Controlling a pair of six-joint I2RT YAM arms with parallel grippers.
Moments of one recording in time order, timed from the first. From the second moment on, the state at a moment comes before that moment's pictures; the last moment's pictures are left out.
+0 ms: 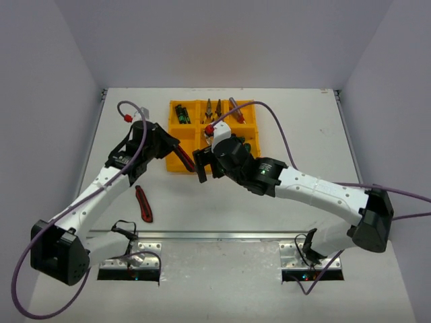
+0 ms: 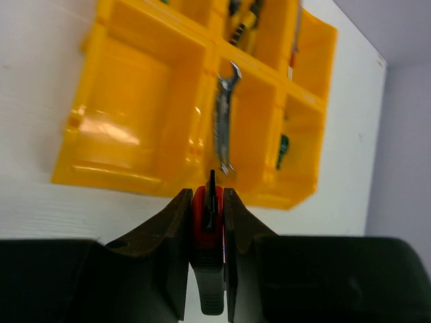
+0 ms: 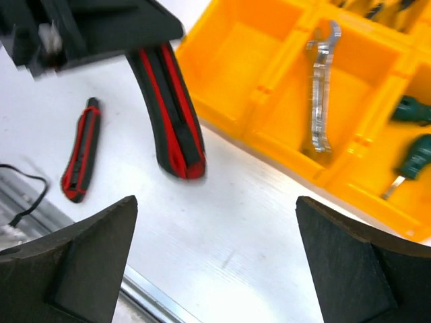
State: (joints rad) left arm -0.33 1.11 0.86 -0.29 -0.05 -0.87; right arm 1.05 1.42 1.16 -0.29 0.37 0.35
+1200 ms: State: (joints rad) left arm -0.34 1.36 1.24 -0.67 -0.58 -0.93; right arm 0.97 0.98 0.86 -0.37 0.49 0.29
